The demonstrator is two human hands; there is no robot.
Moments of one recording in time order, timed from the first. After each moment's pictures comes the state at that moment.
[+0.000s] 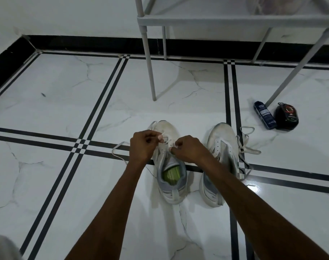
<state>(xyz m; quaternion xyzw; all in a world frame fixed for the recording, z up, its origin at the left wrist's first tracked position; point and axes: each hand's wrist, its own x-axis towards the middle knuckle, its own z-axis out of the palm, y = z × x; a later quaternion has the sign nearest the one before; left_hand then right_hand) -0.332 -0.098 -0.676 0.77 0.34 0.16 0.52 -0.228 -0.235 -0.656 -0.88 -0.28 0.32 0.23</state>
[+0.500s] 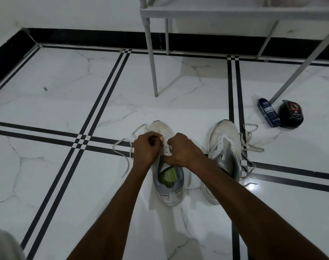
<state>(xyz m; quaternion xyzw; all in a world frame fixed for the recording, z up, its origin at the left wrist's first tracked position) -0.337 -0.104 -0.706 0.81 0.34 0.18 0.45 -0.253 -0.218 -0.664 -0.86 -0.39 0.28 0.20</state>
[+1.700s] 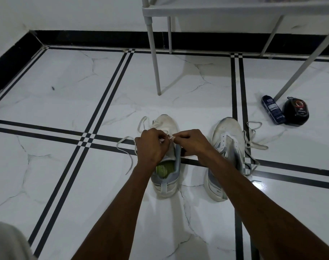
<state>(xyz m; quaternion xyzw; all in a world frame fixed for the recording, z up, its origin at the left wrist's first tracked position) -0.333 -0.118 -0.680 0.89 0.35 0.12 0.28 -0.230 -0.233 -0.682 -0.76 -0.11 0.39 0.52</state>
